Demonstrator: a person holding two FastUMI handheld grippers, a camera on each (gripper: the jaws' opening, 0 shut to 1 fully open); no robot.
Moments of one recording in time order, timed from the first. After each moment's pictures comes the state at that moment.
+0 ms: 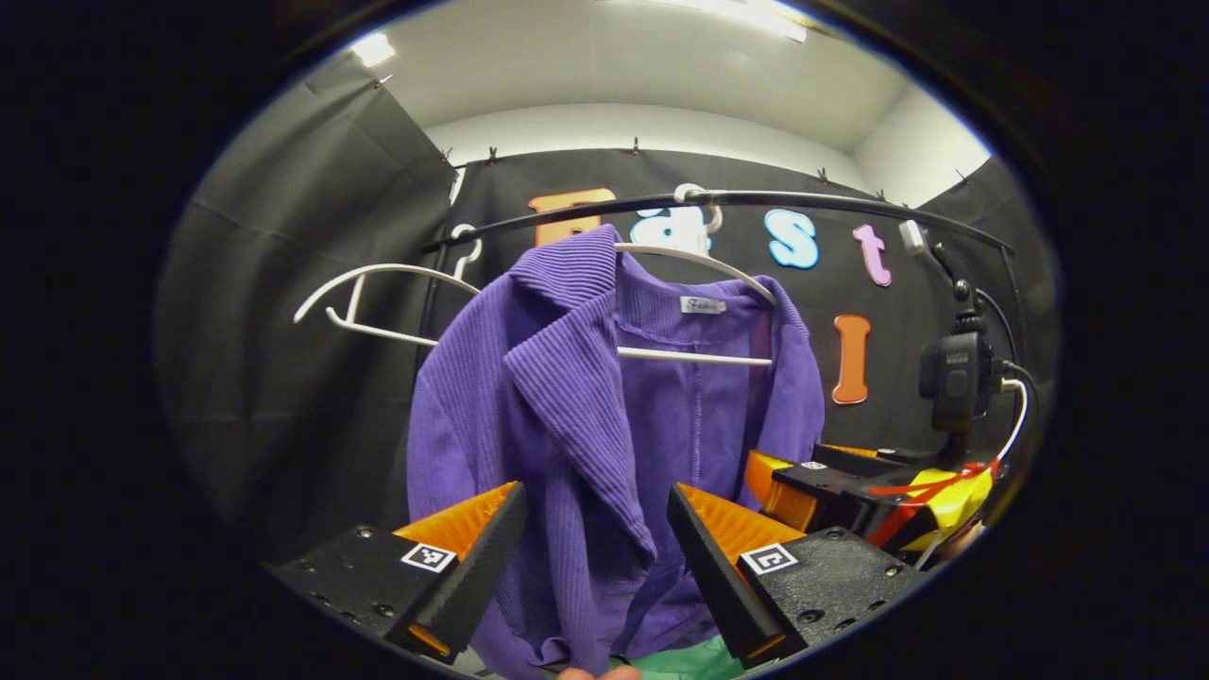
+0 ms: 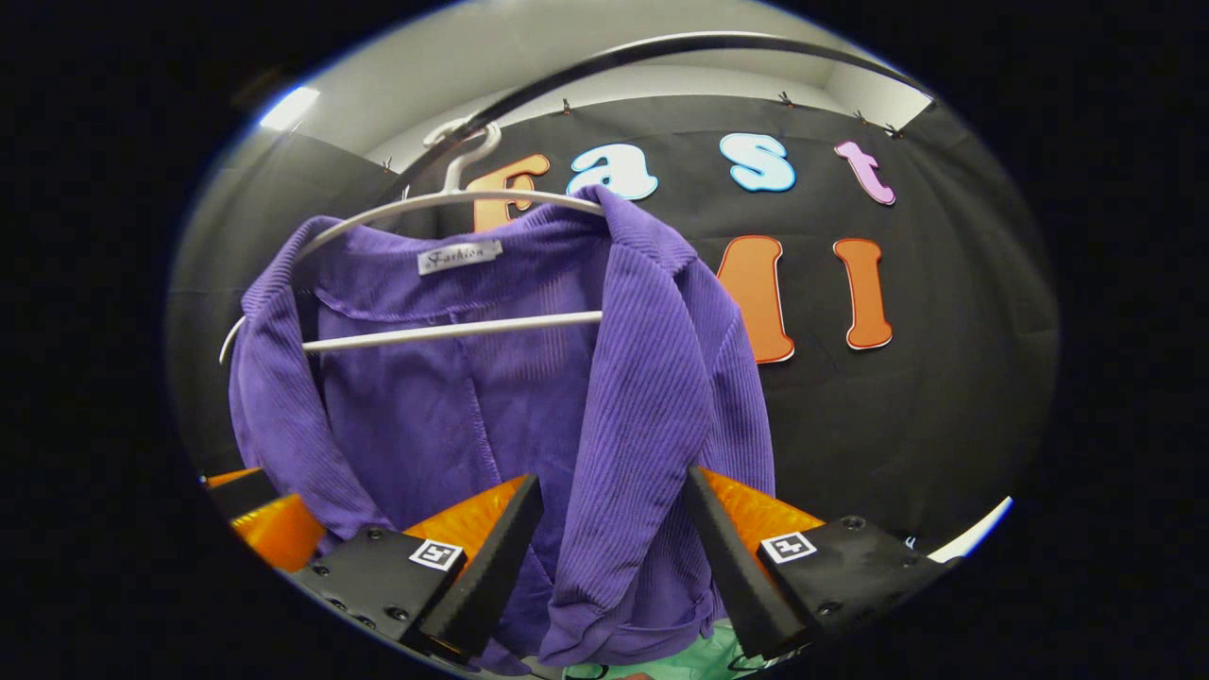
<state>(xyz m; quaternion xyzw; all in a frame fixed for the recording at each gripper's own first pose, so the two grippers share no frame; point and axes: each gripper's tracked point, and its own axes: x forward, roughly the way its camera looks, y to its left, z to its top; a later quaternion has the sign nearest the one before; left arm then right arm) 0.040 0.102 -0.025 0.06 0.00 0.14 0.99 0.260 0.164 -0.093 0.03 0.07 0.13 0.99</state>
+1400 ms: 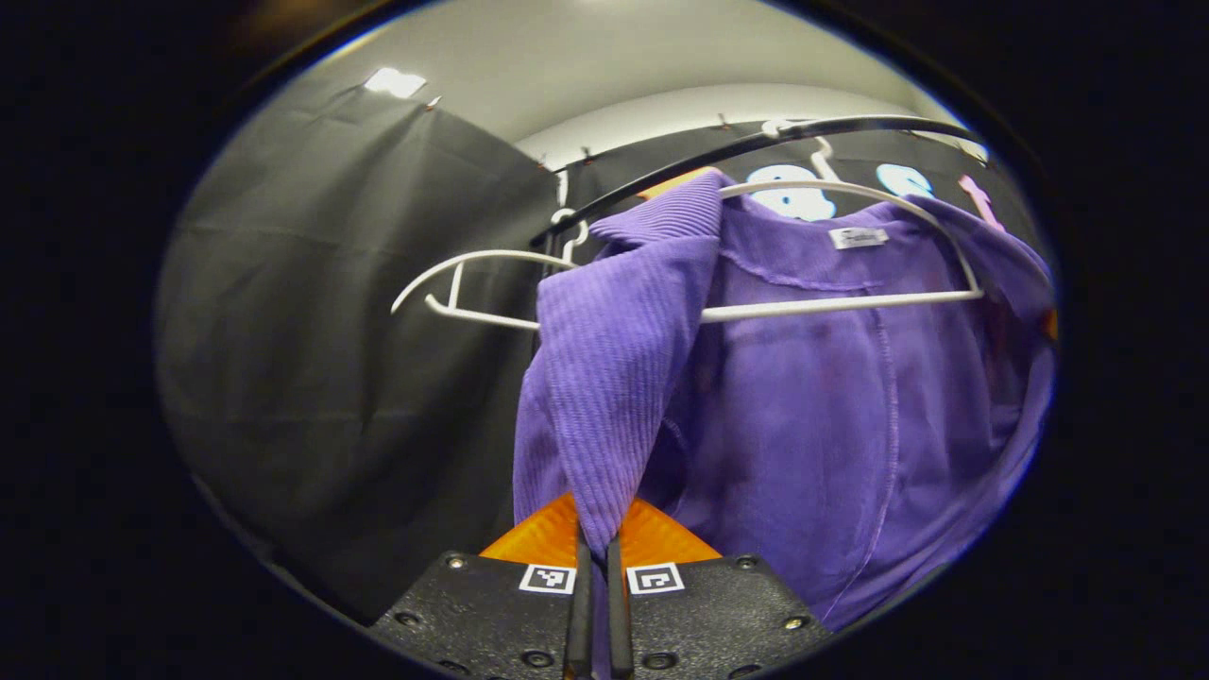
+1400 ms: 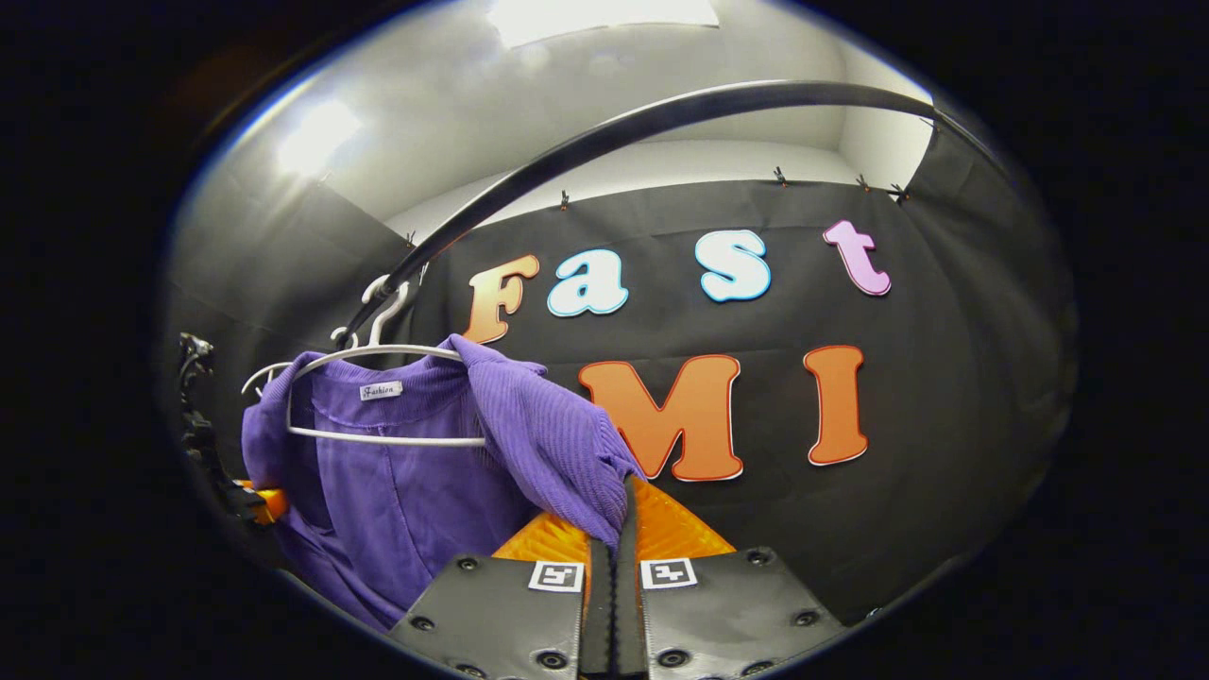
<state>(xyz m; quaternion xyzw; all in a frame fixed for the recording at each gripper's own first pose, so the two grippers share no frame) 0.050 0.153 -0.023 0.13 -0.02 0.32 0.94 0.259 -0.003 0.037 0.00 -0.09 0.17 0.98</state>
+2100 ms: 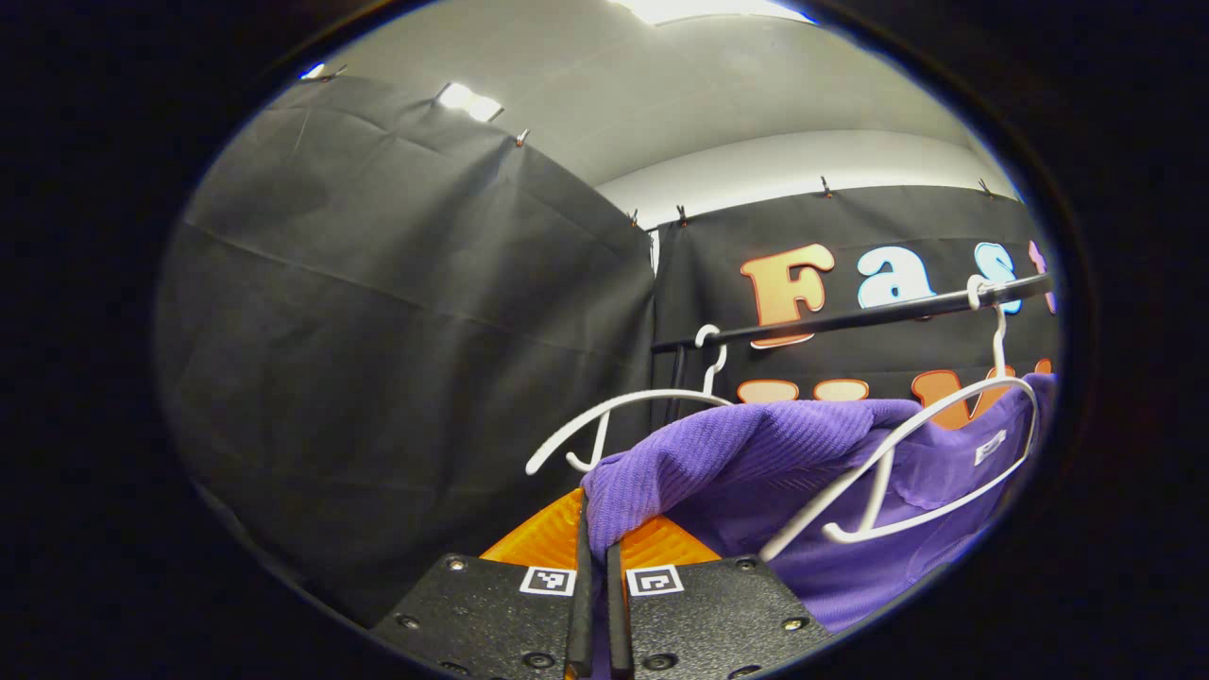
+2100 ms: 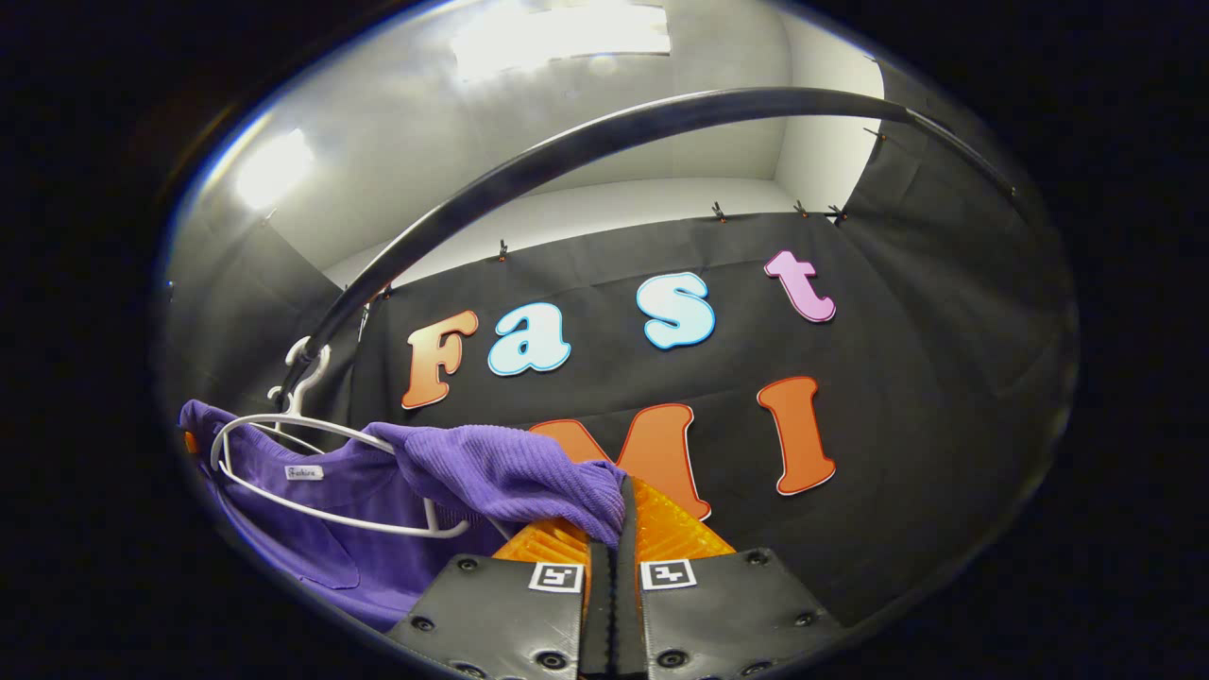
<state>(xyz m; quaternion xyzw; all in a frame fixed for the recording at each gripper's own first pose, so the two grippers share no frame) 0.021 0.288 0.082 0.06 -0.08 0.43 0.90 0.303 -0.025 0.087 0.06 -0.16 0.09 0.98</state>
